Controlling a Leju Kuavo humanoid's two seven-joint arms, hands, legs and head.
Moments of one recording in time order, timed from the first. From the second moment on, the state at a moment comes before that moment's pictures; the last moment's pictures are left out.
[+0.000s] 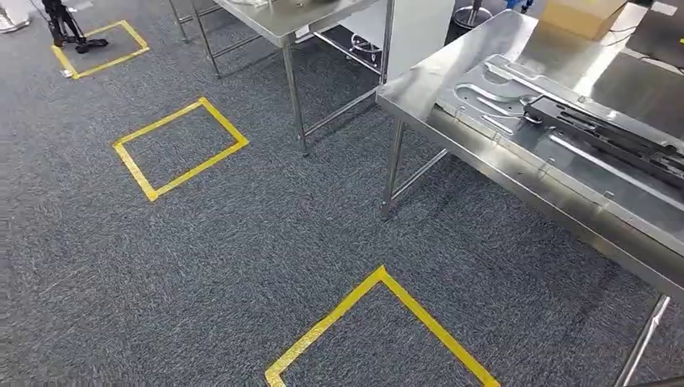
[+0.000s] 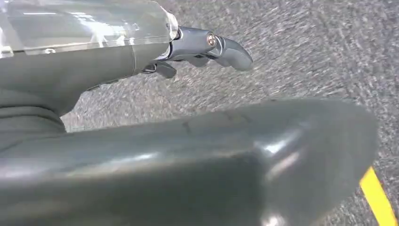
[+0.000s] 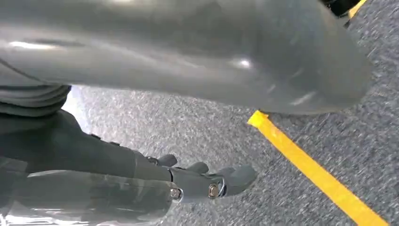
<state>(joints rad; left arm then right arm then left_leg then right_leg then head) -0.03 0.03 -0.12 -0.16 0.46 0.11 -0.32 -0.03 0.22 -1.06 -0.23 0.98 -0.03 0.00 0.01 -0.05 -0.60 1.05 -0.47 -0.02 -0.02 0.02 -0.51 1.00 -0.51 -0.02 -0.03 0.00</state>
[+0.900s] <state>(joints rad) -0.03 0.00 -0.14 -0.16 0.45 0.14 -0.34 -0.02 0.20 -1.06 -0.23 0.98 -0.02 0.01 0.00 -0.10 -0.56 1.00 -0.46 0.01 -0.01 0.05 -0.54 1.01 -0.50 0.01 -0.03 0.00</state>
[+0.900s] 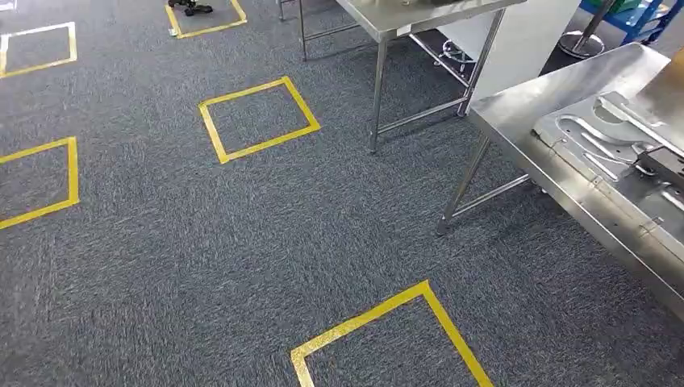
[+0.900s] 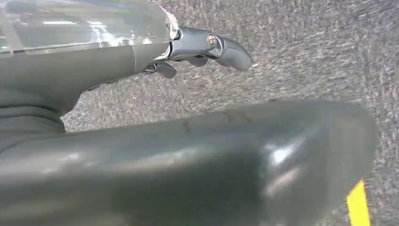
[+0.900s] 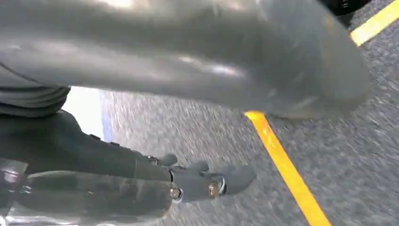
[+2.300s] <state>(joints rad) -0.02 -0.02 -0.14 -0.16 0.43 0.16 -0.34 -0.01 0.19 -1.12 -0.23 0.98 0.01 0.01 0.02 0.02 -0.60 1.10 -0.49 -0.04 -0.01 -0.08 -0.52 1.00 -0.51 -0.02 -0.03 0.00</state>
